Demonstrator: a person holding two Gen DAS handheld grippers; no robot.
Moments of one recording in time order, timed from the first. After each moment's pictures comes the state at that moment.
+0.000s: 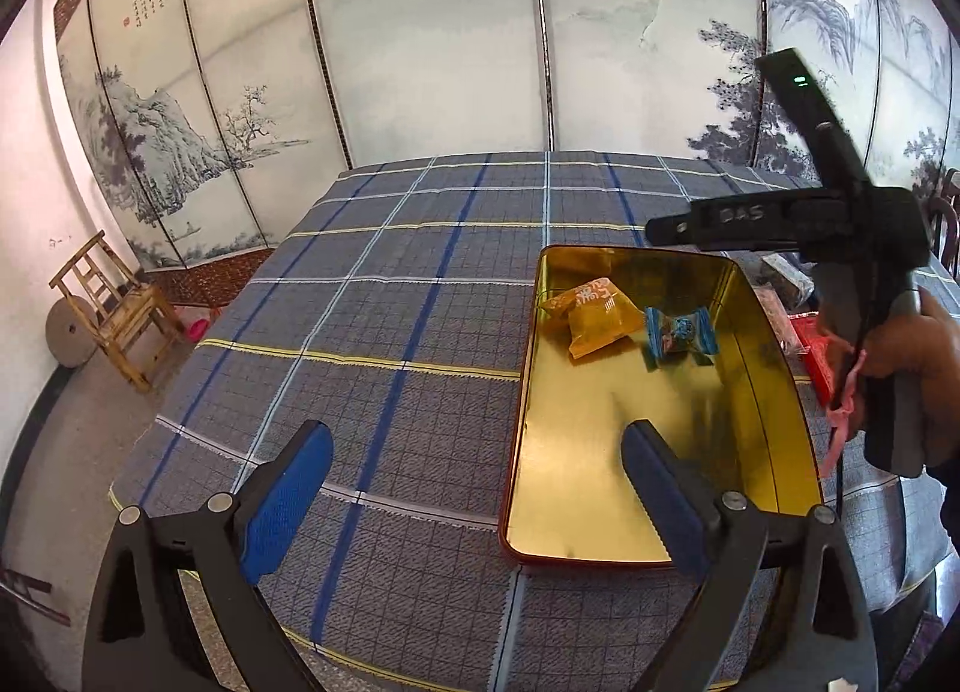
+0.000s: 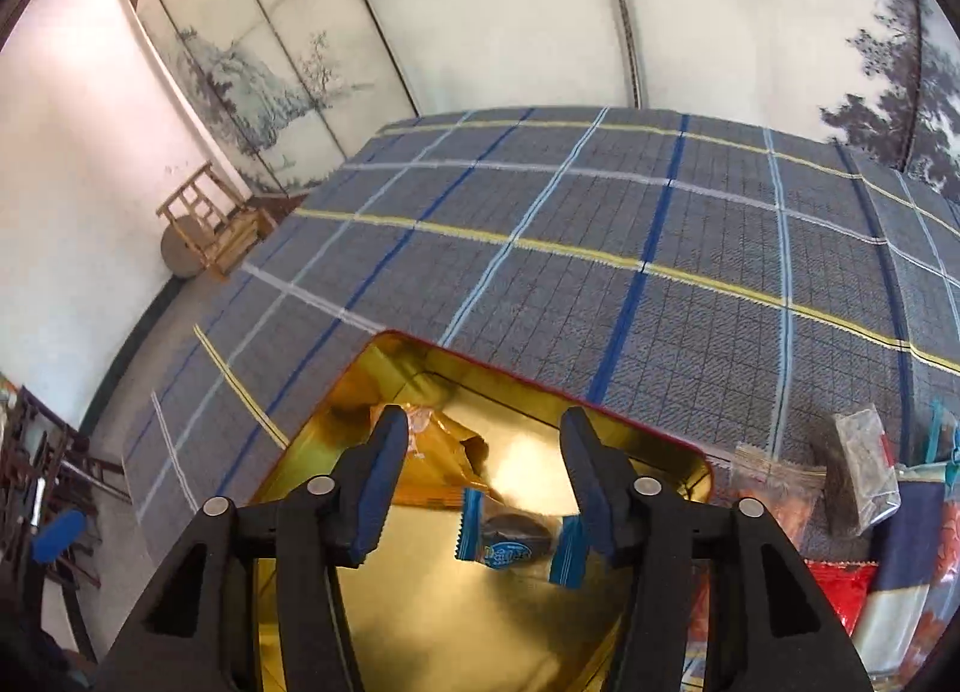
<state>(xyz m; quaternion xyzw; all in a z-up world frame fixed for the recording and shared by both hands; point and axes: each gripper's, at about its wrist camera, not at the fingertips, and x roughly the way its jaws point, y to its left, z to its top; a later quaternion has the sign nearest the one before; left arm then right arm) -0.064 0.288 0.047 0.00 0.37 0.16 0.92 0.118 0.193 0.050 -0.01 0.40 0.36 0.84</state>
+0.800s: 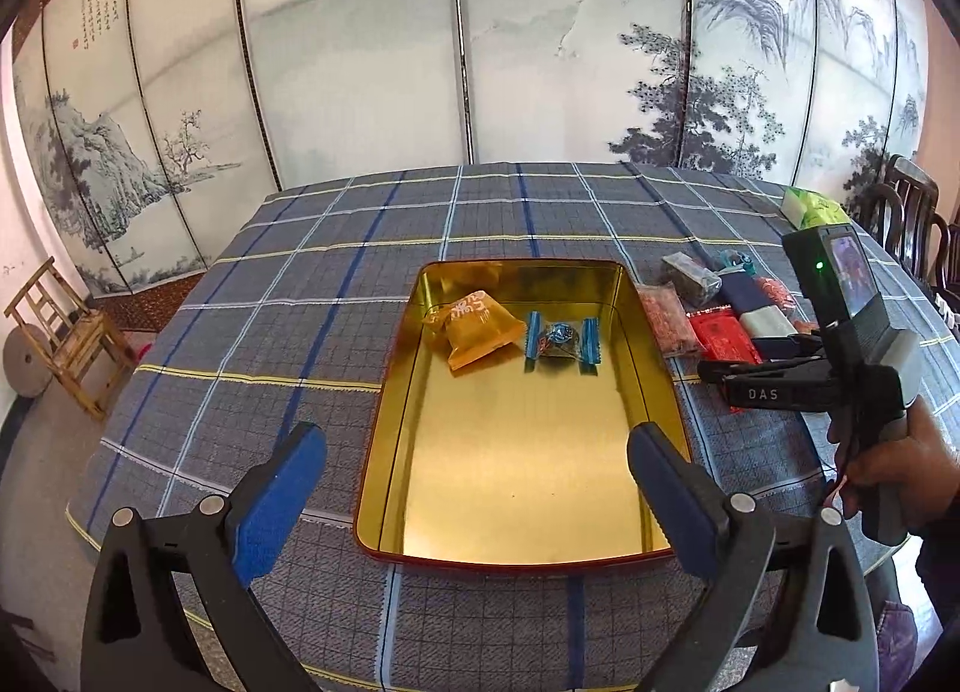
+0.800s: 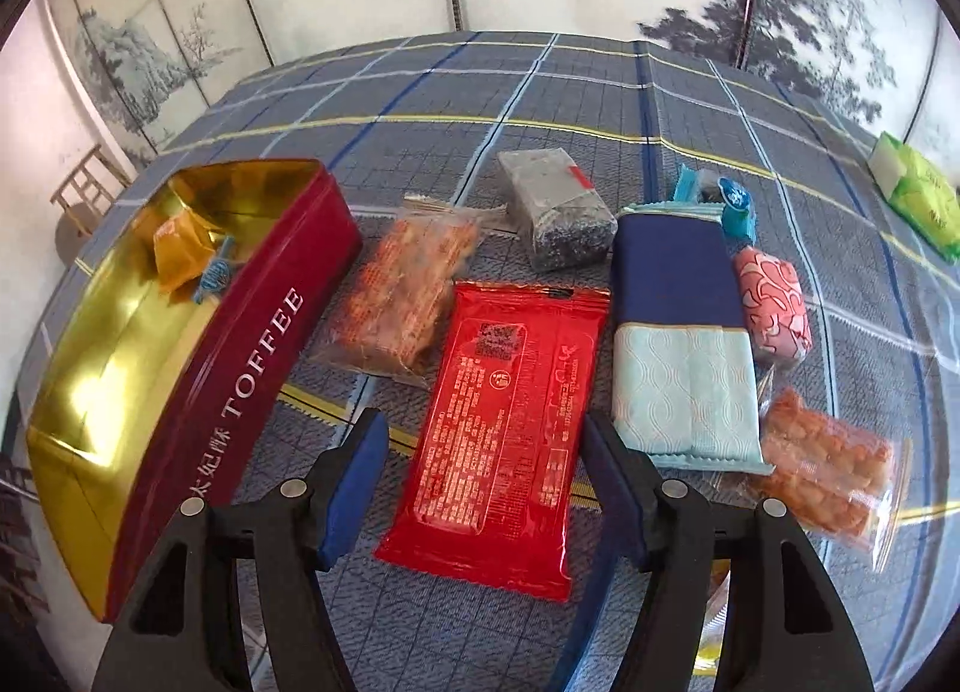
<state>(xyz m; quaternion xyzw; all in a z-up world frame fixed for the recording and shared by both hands) -0.056 0.233 0.054 0.00 0.36 0.08 0.93 0.082 0.064 -0.011 -0.09 0.45 0.21 0.86</state>
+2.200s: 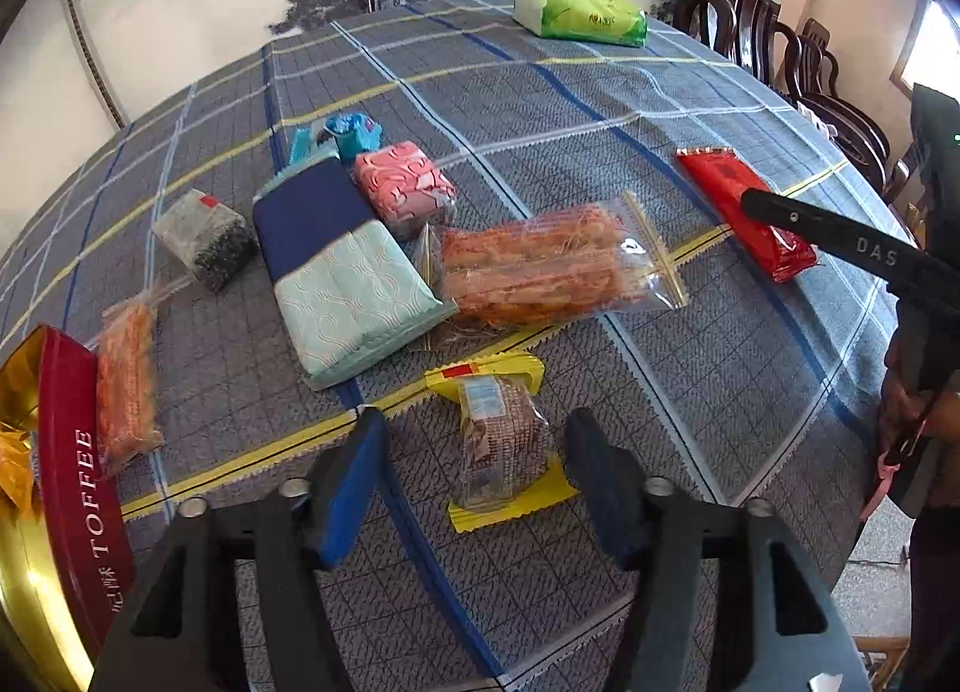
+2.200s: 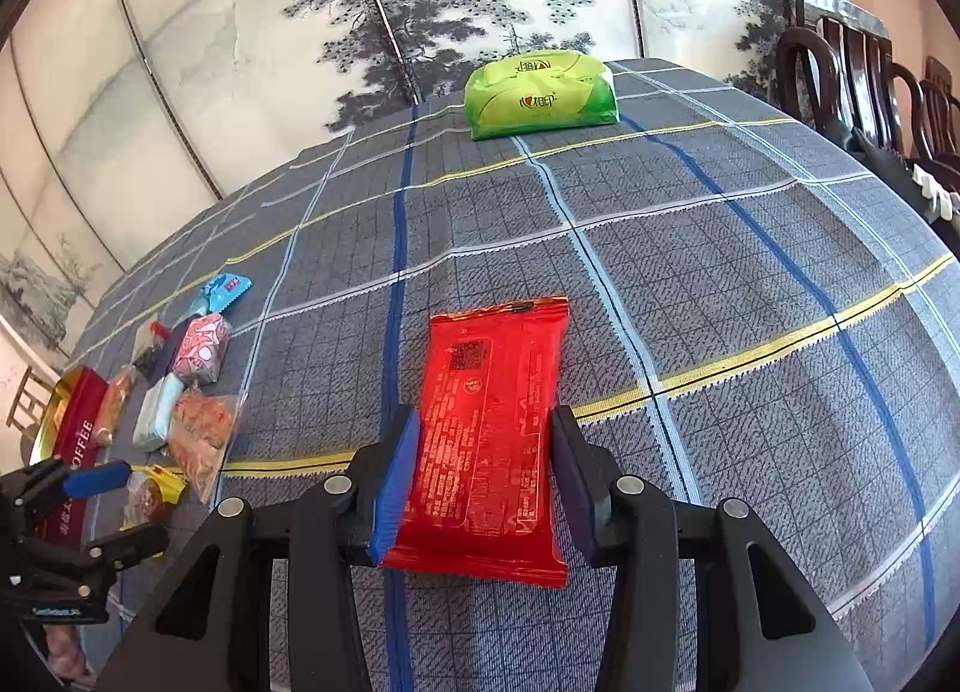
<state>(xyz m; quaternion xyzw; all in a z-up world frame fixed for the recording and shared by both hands) 0.095 -0.022 -0.039 0.09 0.51 -0.16 0.84 0.079 -0.251 -0.016 0.12 0.38 0.07 0.91</state>
